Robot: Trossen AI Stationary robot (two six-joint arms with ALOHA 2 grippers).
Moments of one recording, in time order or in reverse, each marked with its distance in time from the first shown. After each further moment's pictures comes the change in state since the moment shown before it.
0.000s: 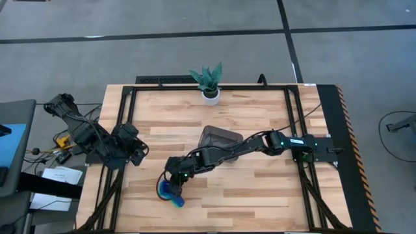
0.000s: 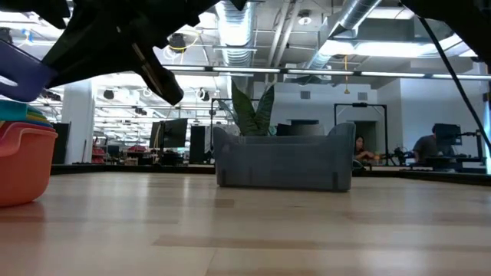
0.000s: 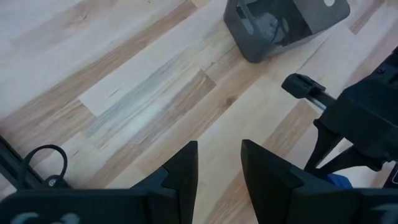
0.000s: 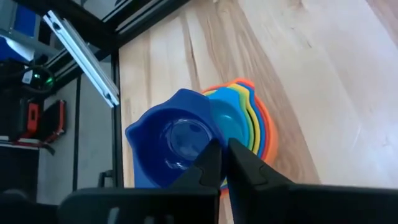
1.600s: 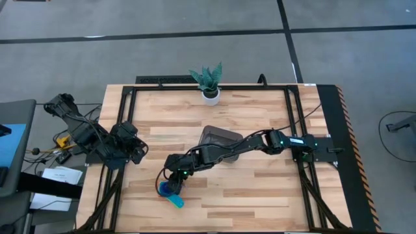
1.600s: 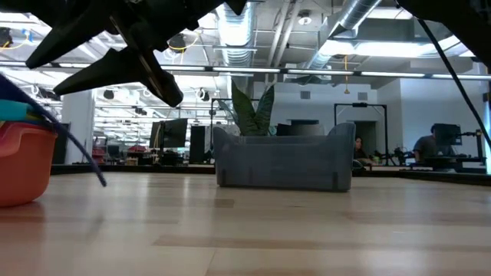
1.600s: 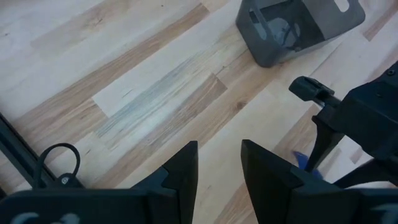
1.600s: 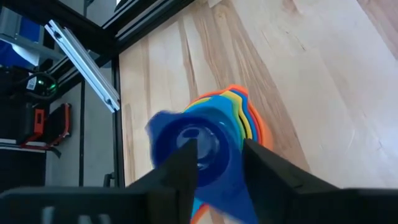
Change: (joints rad) left arm 0.000 0.000 0.000 -0.041 -0.017 -0.035; right arm -0.017 0.000 0.000 0.007 -0.024 0.015
